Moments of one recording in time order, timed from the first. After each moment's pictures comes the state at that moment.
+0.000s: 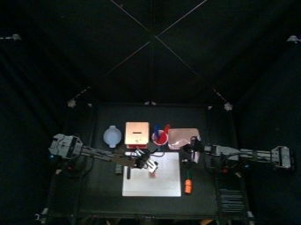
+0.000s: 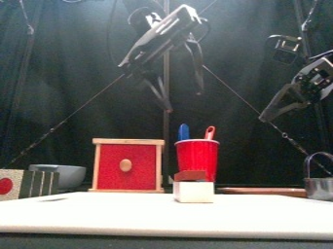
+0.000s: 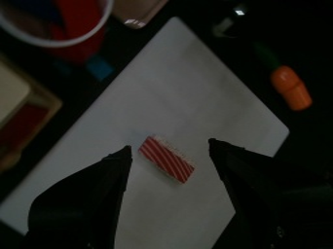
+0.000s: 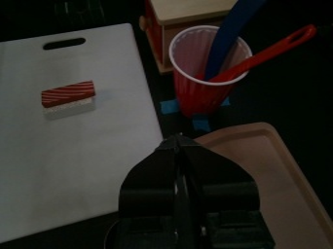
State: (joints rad) left arm -0.14 0.12 0.17 0.41 0.73 -1.10; right arm -0.26 -0.81 1.24 -0.05 0.03 0.01
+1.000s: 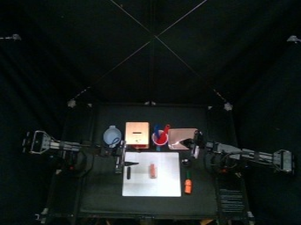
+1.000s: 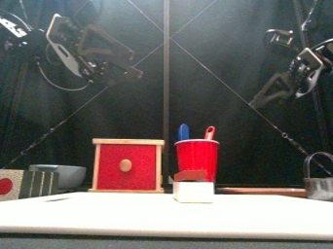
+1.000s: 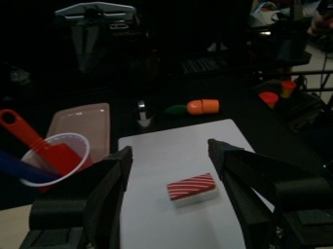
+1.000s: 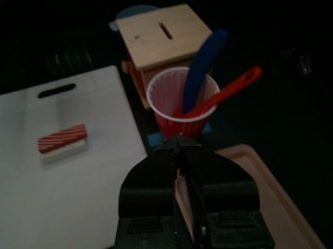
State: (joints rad) left arm 0.07 -0.38 1.02 0.36 -0.54 -0.19; right arm -0.28 -0.85 1.17 0.00 0.03 0.02
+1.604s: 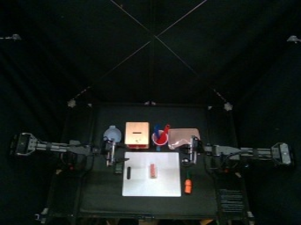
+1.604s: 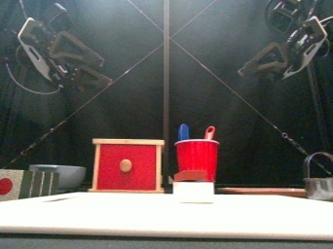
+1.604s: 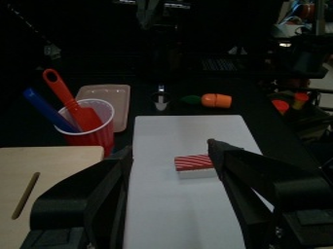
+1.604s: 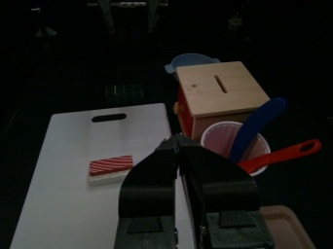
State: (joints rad) left arm 0.07 -0.57 1.17 0.19 -0.45 -0.16; right arm -0.13 -0.79 1.11 -0.04 -0.11 0.02
